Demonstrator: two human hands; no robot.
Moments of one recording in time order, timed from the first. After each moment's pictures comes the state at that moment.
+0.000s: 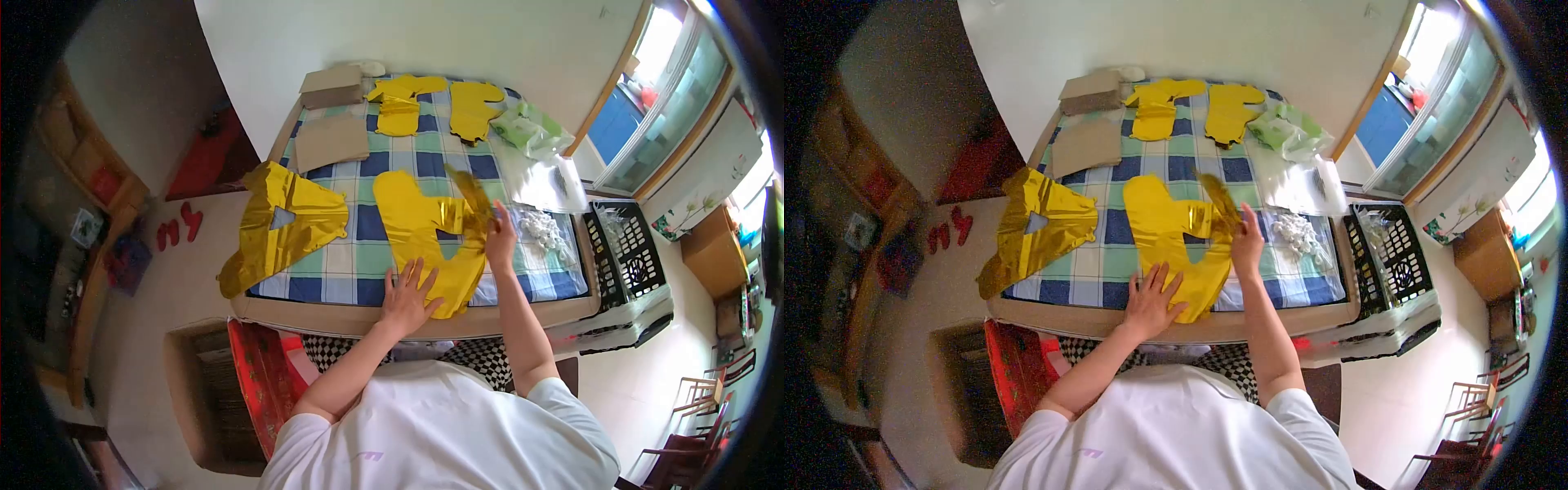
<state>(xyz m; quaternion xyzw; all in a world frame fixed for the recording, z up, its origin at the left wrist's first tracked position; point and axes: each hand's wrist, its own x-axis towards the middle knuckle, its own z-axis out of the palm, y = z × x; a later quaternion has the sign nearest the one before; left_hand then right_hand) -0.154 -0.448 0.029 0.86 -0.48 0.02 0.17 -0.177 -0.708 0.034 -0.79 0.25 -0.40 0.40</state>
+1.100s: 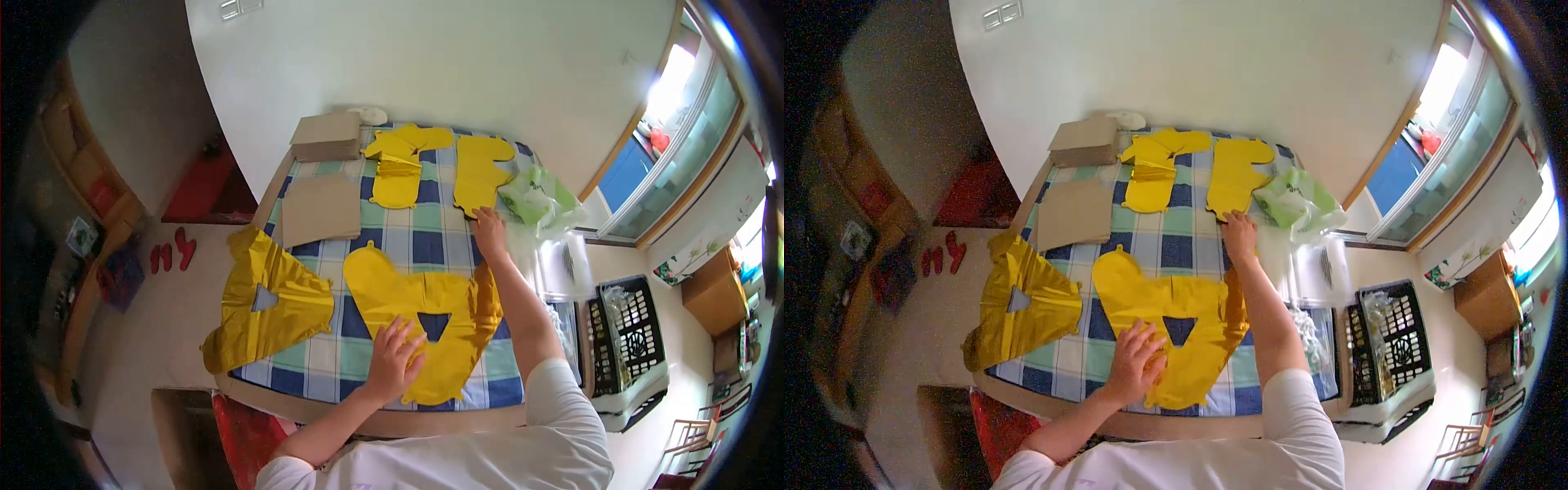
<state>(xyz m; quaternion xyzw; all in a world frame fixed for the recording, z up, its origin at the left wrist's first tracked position) -0.084 -0.491 0.069 0.80 -0.45 0.04 0.40 0.031 -0.863 0.046 -0.92 0.19 -0.35 0.06</state>
